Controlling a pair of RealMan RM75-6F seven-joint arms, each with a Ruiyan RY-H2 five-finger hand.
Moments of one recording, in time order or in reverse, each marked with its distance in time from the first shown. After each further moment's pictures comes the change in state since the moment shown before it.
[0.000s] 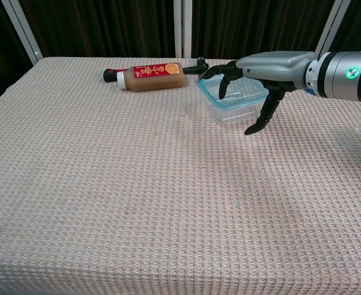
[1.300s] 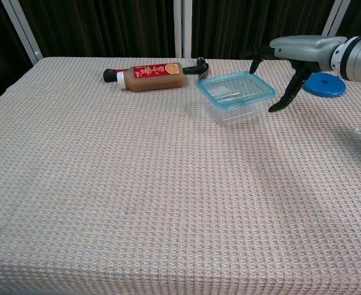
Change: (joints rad) left arm -0.004 -0.004 -0.003 0.021 0.017 0.005 -0.024; right arm -0.055 0.012 0.035 0.069 0.142 0.041 -0.048
